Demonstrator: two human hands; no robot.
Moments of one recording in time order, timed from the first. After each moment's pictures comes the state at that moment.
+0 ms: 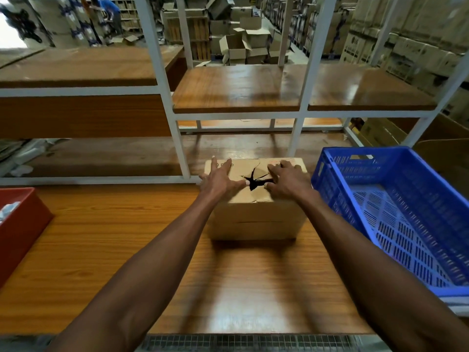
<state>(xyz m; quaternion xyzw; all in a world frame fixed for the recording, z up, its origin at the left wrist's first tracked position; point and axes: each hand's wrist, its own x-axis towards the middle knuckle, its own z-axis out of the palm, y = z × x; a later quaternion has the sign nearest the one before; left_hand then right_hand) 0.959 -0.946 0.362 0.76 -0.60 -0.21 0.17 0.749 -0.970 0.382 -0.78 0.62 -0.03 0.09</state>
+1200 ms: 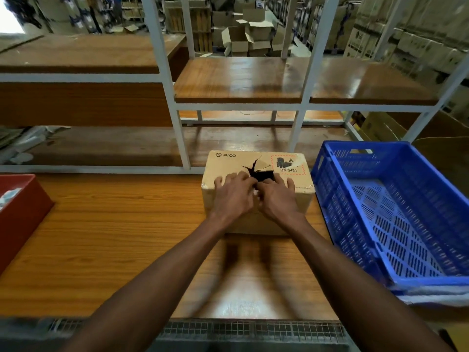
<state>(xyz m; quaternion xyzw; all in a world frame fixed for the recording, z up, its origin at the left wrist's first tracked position) 0.916 -0.879 0.354 0.66 -0.73 -0.05 0.14 0.773 -0.898 0.351 -0.81 0.57 -0.09 0.07</state>
